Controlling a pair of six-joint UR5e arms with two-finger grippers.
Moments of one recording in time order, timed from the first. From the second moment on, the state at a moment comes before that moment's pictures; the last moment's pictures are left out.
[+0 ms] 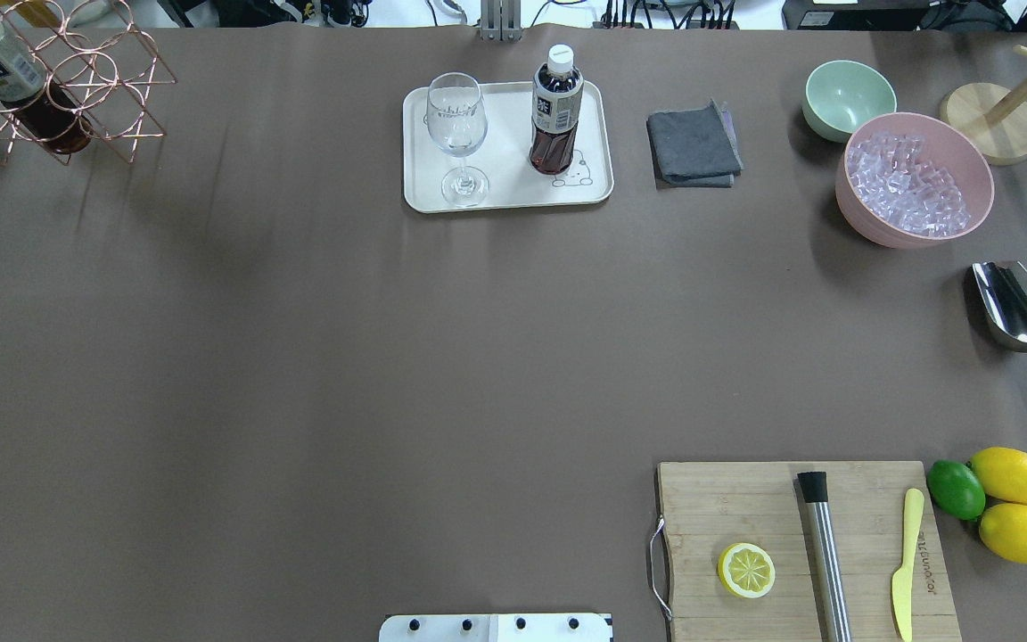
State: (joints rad) left arm -1.57 -2.07 -1.30 -2.21 -2.53 -2.12; right arm 1.59 -1.64 1.70 -1.83 2.37 -0.33
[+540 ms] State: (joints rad) left arm -1.55 -2.06 -1.29 -2.21 -2.52 -2.14; right arm 1.59 -1.65 1.70 -1.83 2.37 -0.33
